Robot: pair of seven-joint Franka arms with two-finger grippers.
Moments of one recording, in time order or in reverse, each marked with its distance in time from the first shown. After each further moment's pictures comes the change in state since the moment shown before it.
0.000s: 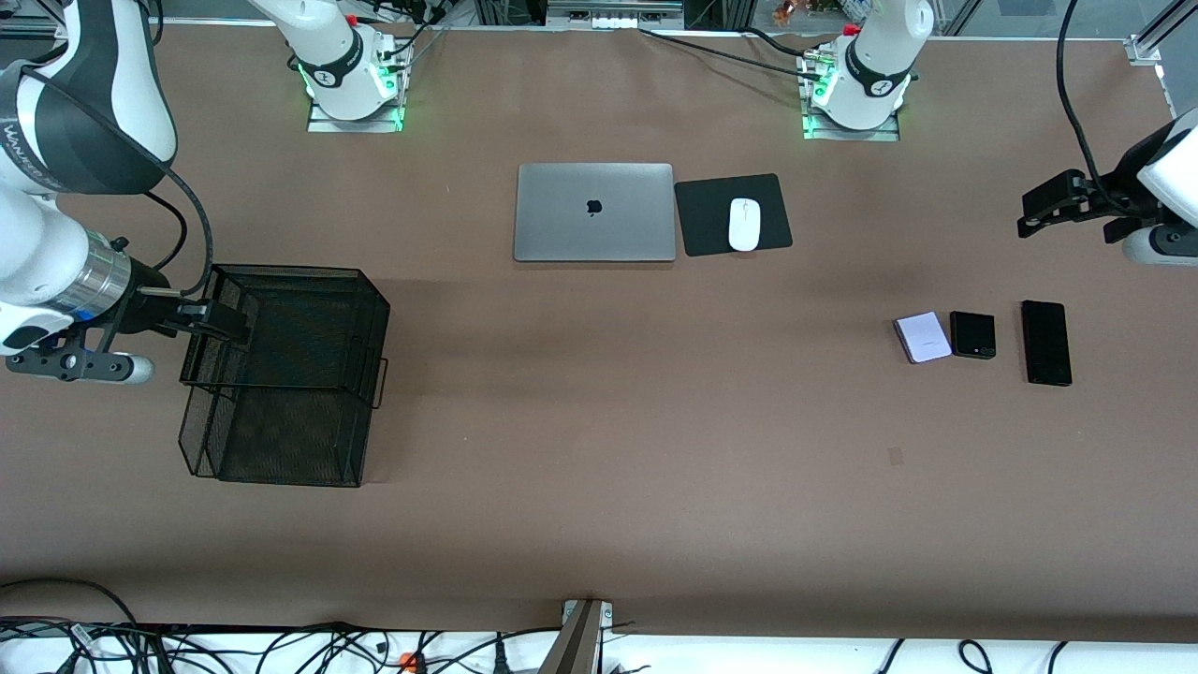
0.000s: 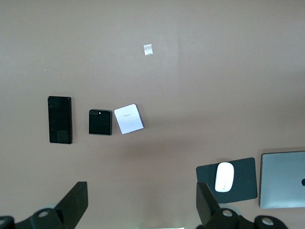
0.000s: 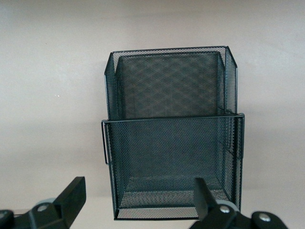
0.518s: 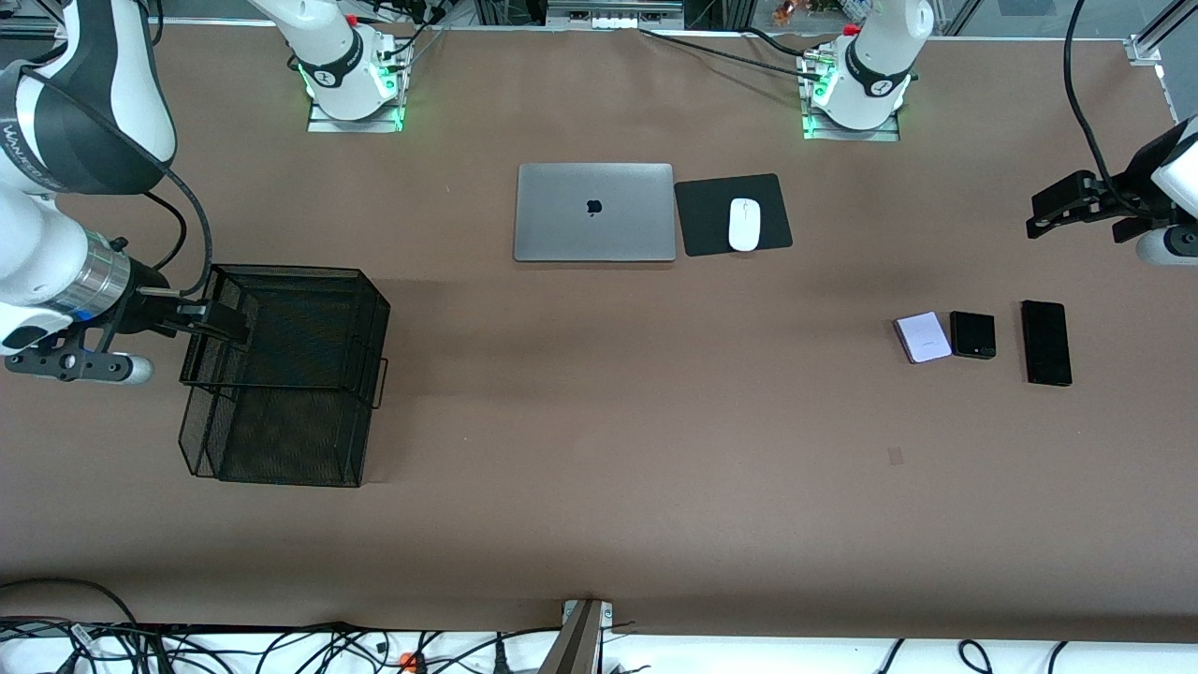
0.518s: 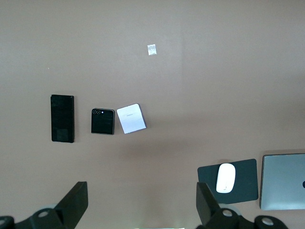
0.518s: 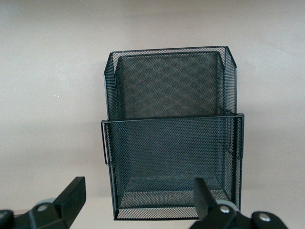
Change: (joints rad) left arm 0.007 -0.001 0.004 0.000 0.000 0.000 0.000; right arm 0.000 0.000 0.000 0.000 0.000 0.000 0.001
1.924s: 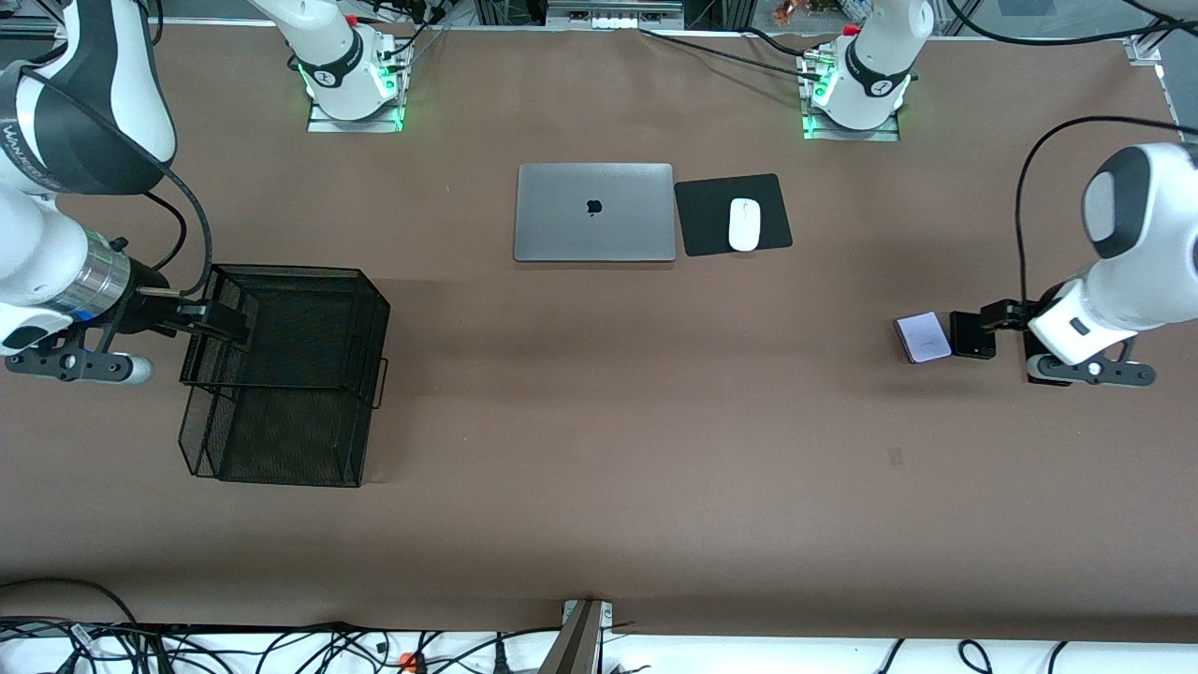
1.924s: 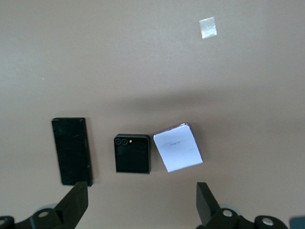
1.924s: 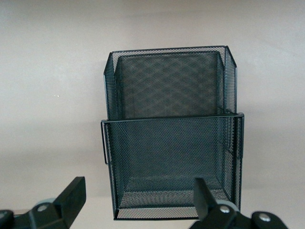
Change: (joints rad) left arm 0.096 0.167 0.003 -0.435 0.180 0.565 0.088; right arm 0.000 0.000 0.000 0.000 0.000 -0.001 0.000
